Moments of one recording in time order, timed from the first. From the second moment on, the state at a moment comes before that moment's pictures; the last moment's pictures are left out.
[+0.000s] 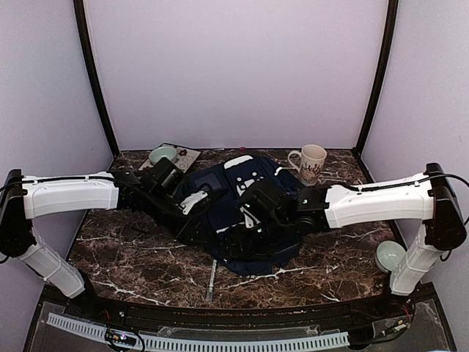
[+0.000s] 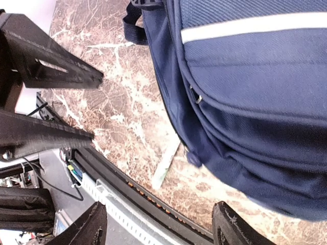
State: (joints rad) left arm -0.81 1.48 1.04 -0.60 0.48 -0.11; right arm 1.18 1.65 1.19 -0.46 -0.18 0.97
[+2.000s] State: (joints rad) left arm -0.79 1.42 0.95 -0.60 0.41 -0.18; right arm 1.18 1.87 1.40 -0.64 -0.05 0.76
